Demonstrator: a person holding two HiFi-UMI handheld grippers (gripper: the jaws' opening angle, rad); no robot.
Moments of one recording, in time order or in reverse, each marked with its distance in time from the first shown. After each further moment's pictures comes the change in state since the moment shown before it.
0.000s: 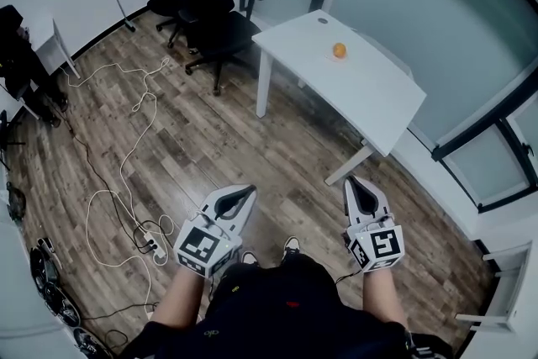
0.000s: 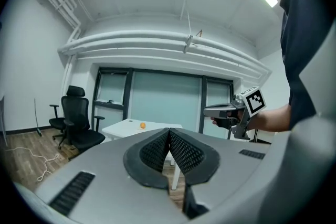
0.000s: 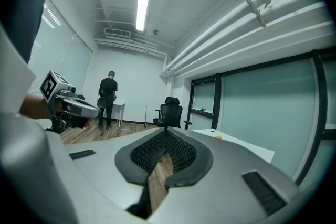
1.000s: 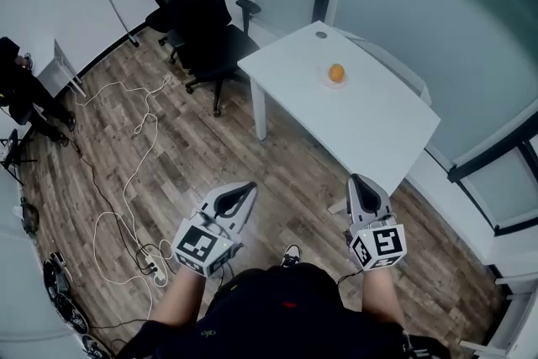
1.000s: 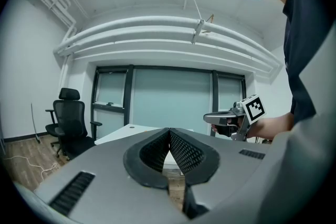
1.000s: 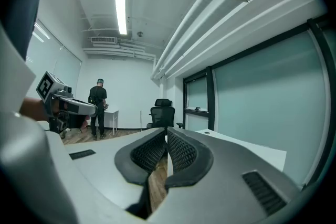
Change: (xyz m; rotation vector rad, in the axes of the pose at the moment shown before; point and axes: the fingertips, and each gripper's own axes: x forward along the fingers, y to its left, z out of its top) left arm 0.257 0.073 0.050 0.022 0.016 0.050; right arm 0.156 -0.234 -0.034 0.114 -0.035 0.006
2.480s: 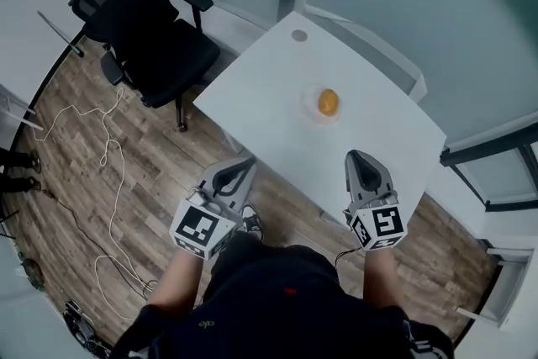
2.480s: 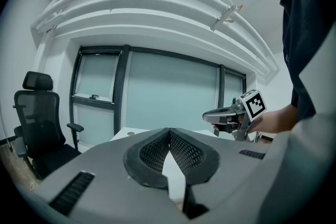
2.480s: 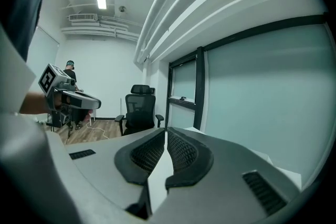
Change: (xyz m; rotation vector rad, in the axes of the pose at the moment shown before) left arm 0.357 0.285 0.017 -0.010 0.068 -0.182; right arm 0.365 -0.209 -0.022 -0.024 0.148 -0.150
